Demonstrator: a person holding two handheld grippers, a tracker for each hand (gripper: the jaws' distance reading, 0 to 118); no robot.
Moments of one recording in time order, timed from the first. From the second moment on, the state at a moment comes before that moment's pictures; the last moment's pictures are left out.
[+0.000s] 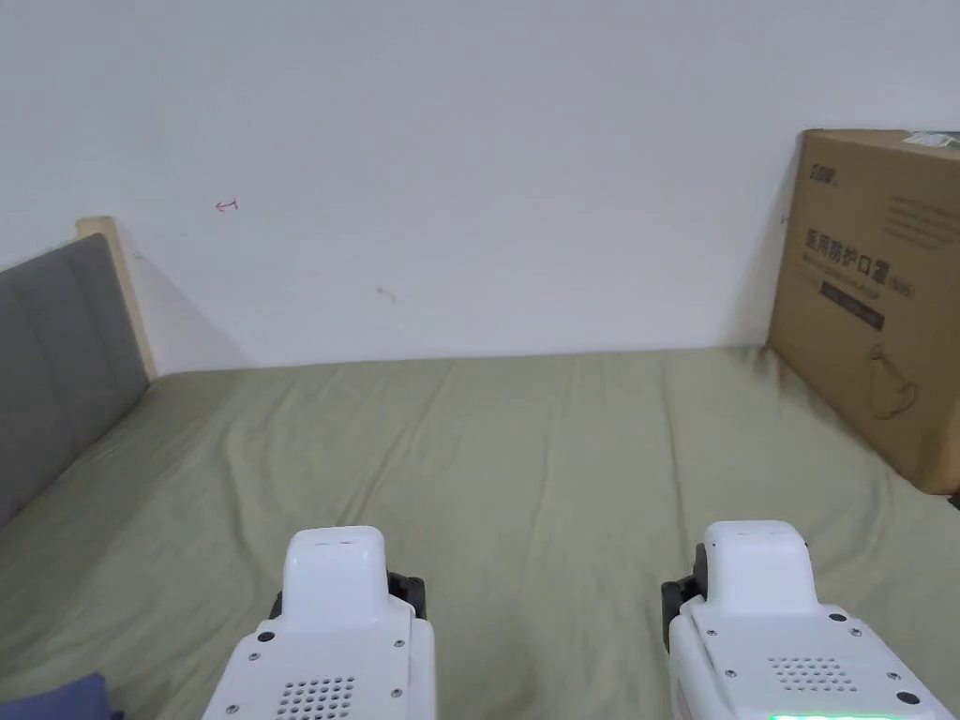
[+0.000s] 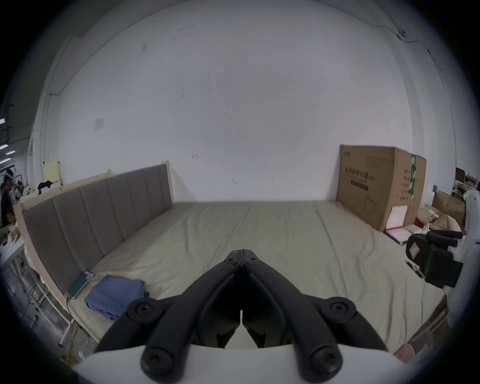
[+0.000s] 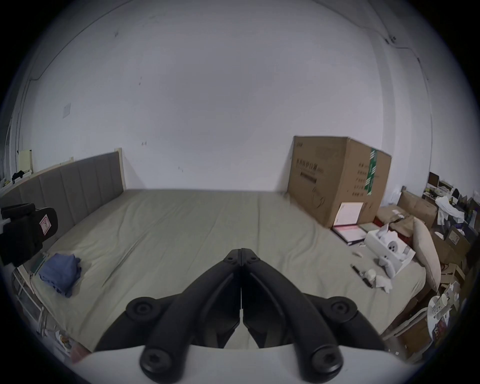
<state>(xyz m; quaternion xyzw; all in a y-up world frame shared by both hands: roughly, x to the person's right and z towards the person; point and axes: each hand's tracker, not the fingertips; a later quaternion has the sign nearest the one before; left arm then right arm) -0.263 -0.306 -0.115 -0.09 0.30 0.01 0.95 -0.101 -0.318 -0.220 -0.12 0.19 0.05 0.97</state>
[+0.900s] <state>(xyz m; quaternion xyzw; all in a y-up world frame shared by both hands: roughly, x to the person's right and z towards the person) -0.258 -0.292 -0.110 -0.08 0.26 -0.04 0.96 -0.100 -0.302 -0.223 -0.11 0.21 0.06 0.97</state>
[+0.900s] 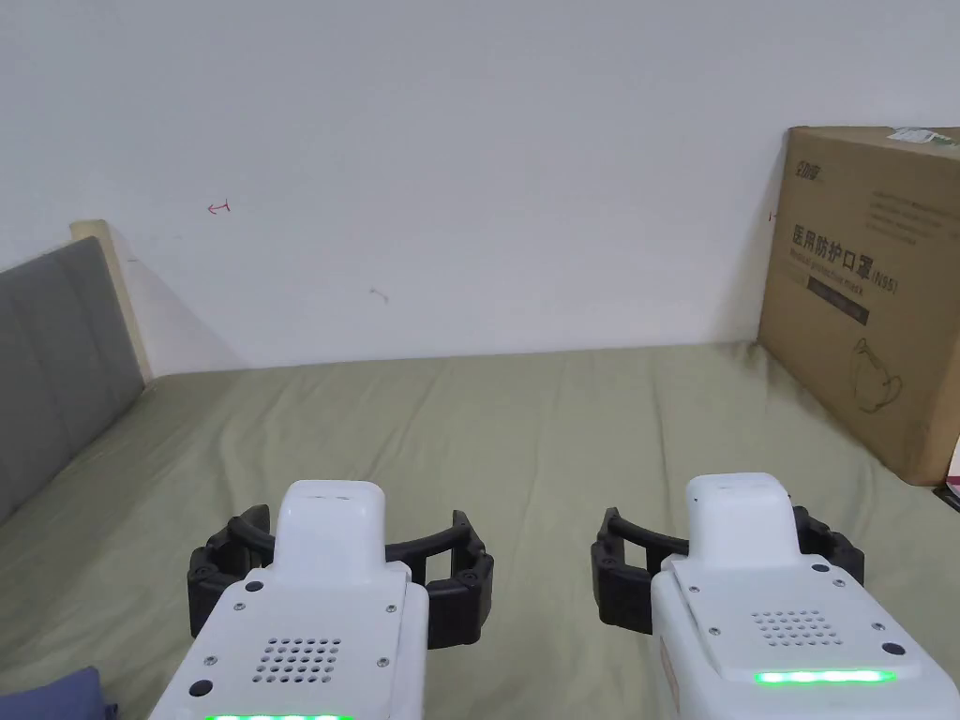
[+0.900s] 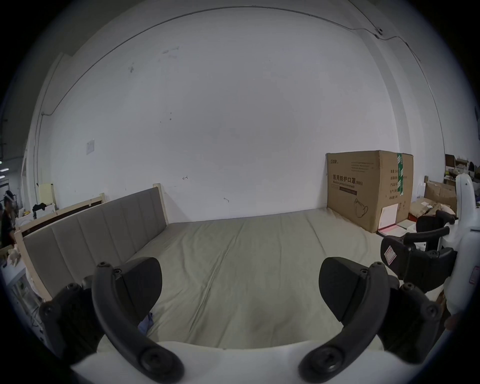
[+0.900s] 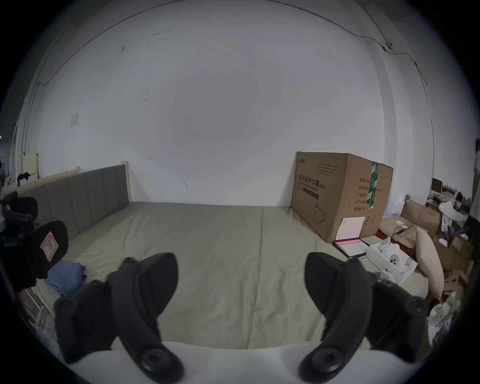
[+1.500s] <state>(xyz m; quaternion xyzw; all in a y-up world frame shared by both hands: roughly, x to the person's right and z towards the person) -0.263 -0.284 -0.128 -0.10 0.30 -0.03 0.95 -0.107 -0.303 -0.228 -0.11 0.23 0.06 0.97</state>
